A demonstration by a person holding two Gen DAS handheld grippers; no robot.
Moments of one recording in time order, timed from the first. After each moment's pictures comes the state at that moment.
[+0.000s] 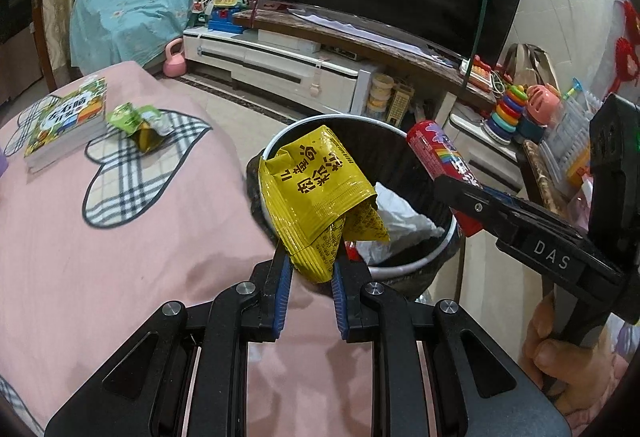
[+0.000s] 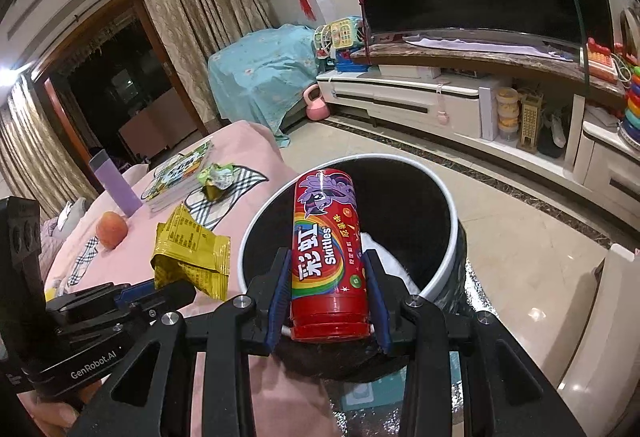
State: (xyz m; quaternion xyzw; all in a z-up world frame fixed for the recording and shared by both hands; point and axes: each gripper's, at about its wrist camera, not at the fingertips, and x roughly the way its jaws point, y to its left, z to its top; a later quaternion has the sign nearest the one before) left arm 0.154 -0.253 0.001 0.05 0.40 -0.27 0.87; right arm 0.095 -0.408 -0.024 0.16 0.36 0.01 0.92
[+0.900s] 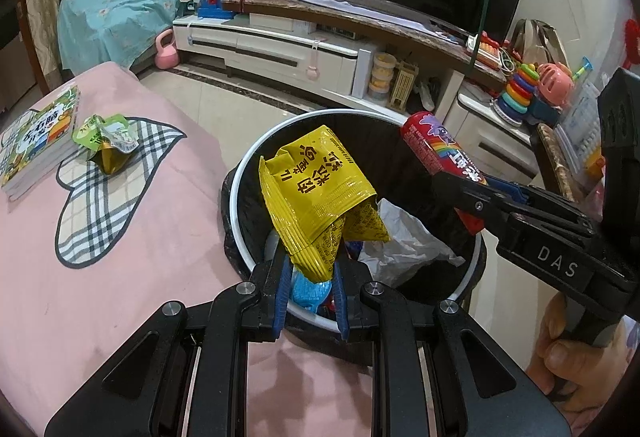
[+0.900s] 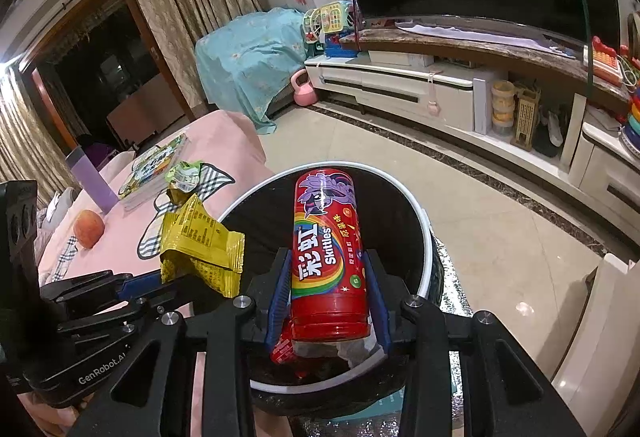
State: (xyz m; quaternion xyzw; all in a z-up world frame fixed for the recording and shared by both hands) left arm 0.193 -0.295 -0.013 0.08 0.43 -0.26 0.86; right arm 0.132 -0.437 -0.039 0.15 0.39 0.00 0.91
